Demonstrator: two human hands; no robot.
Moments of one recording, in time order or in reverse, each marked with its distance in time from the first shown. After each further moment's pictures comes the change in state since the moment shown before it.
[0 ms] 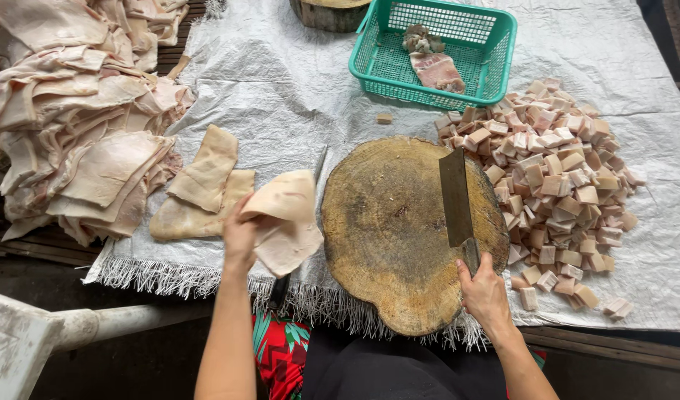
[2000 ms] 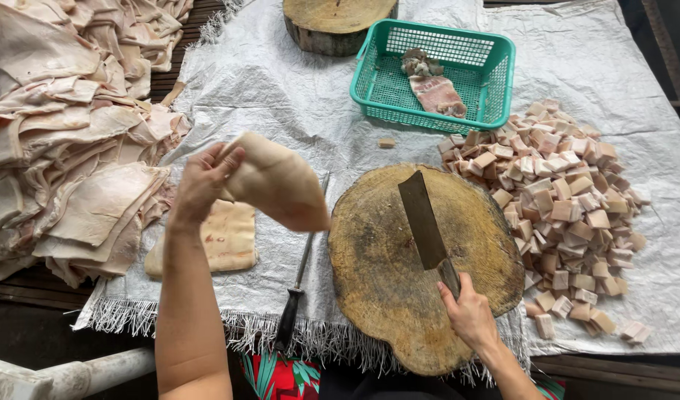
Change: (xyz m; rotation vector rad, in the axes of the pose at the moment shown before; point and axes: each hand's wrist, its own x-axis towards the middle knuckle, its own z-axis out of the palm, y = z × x) left_hand 0.108 0.162 0.022 0.308 -0.358 0.072; right_hand 0.024 -0.028 0.045 -0.090 -0.020 -0.096
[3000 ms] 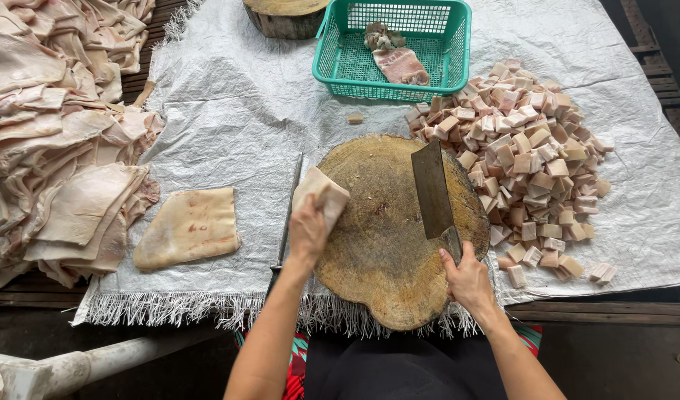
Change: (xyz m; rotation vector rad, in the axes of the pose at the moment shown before) left_hand -0.078 -0.133 0.219 0.679 0.107 0.108; right_hand -0.028 0.037 -0.039 0.272 0.022 0.104
